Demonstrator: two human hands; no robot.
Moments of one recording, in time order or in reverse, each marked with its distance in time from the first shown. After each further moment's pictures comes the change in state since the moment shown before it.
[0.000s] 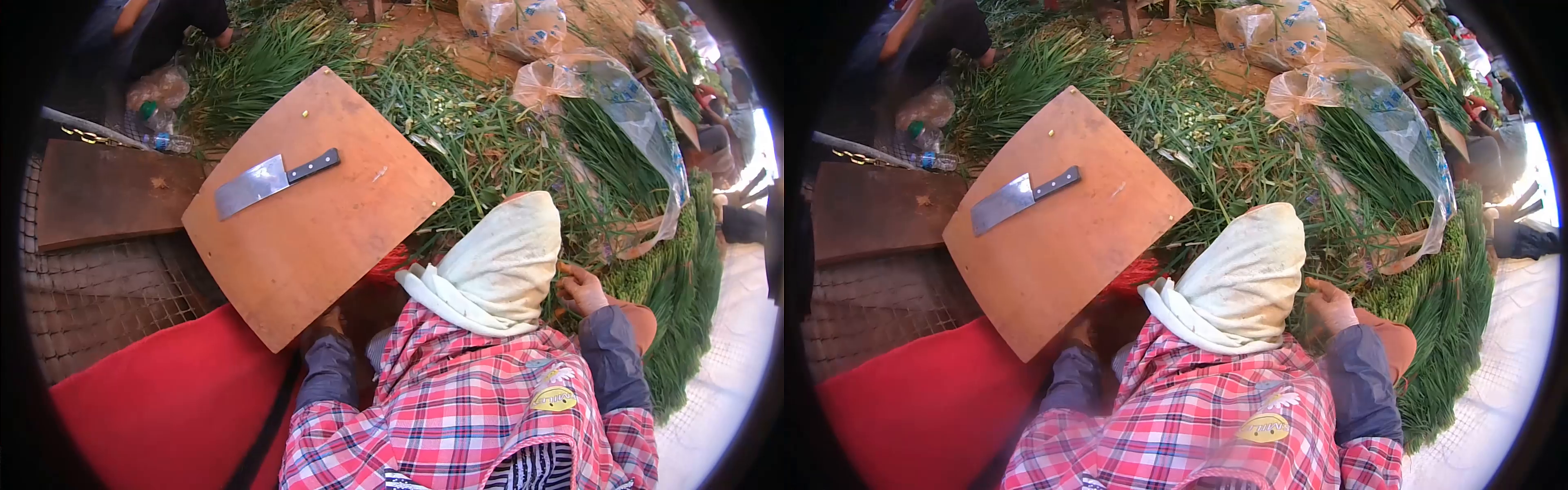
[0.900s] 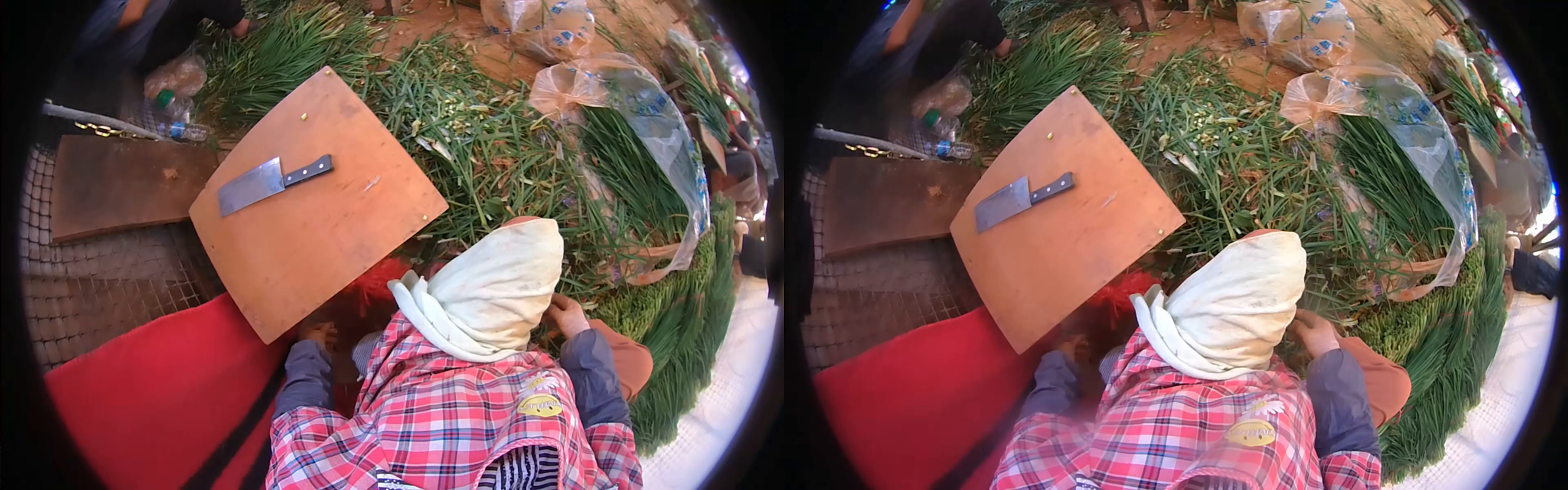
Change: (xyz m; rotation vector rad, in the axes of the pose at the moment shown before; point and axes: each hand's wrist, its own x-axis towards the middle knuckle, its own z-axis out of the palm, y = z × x) left_hand 0.002 -0.045 -0.060 -0.115 -0.211 -0.211; right_hand 0.031 0.022 0.002 -0.092 -0.159 0.105
